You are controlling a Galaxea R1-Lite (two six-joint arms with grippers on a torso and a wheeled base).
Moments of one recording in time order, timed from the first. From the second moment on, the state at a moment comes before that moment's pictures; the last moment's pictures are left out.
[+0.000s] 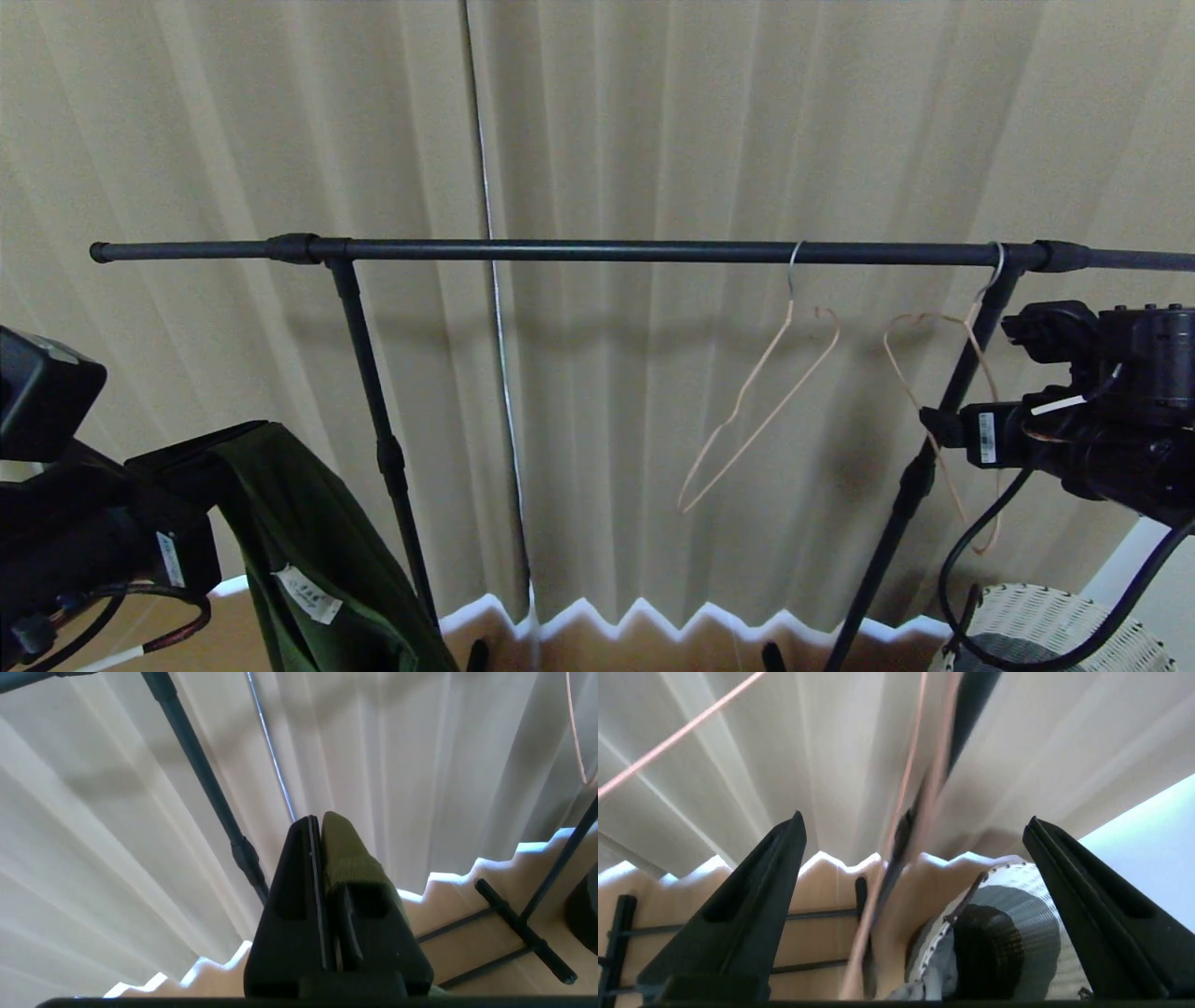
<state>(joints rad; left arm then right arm) -0.33 1.07 -0.39 -0.51 0.04 0.22 0.12 1.58 -0.67 -0.40 -0.33 0.04</state>
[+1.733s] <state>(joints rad) -0.33 1.06 -0.38 -0.51 0.04 0.22 0.11 1.57 -0.70 -0.41 -0.32 0.06</state>
